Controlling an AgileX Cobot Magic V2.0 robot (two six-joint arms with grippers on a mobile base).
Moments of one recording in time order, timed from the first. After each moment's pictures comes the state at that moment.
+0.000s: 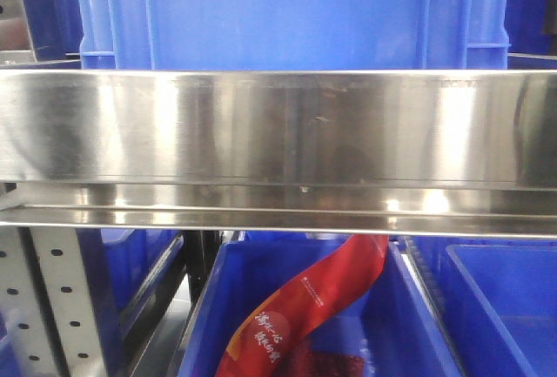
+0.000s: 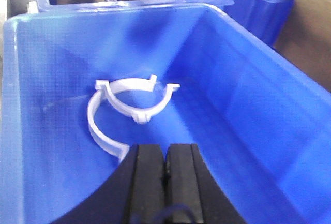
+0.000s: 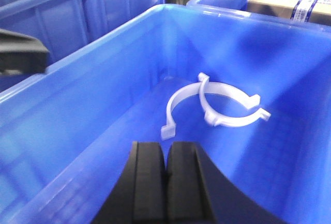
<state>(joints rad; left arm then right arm) -0.42 1.61 -1.81 -0.12 0.71 -0.06 0.31 1.38 -1.53 0.26 0.63 -0.13</state>
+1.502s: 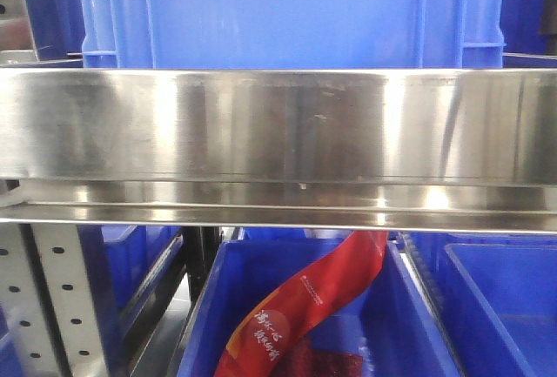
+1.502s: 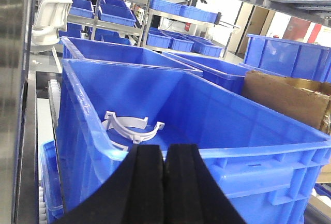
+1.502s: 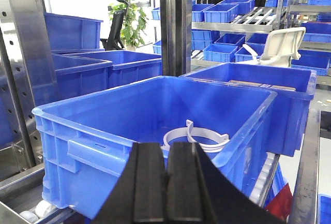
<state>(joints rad) -0.47 0.78 -0.73 -0.16 0.01 -0.06 0.31 0.54 -0.85 0.26 0.40 -0.17</state>
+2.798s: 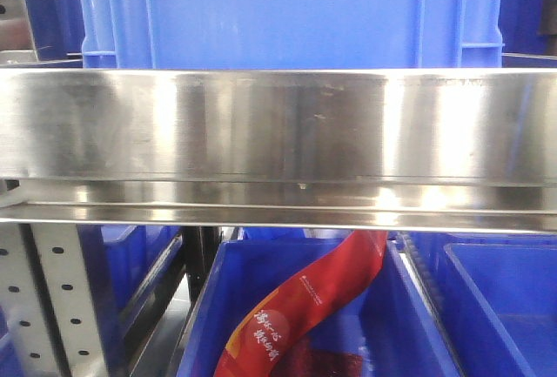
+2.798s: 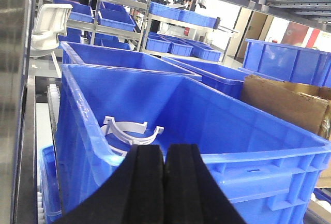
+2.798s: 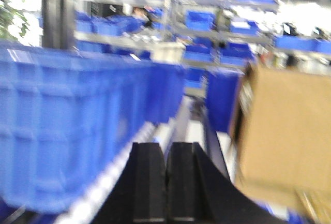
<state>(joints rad) -0.47 0.78 -0.73 -0.16 0.00 -0.06 -0.03 0.16 -0.26 0.11 0.11 -0.17</state>
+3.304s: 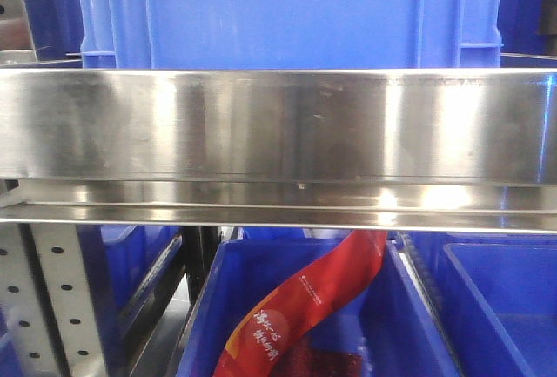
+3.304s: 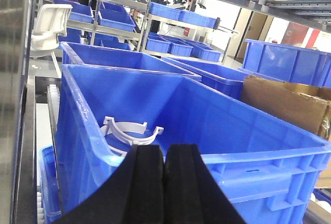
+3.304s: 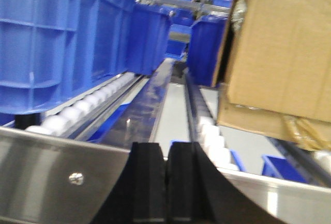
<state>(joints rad) -0.47 0.78 -0.73 -0.16 0.00 -0.06 -0.11 0.01 0.00 0.06 0.04 -0.17</state>
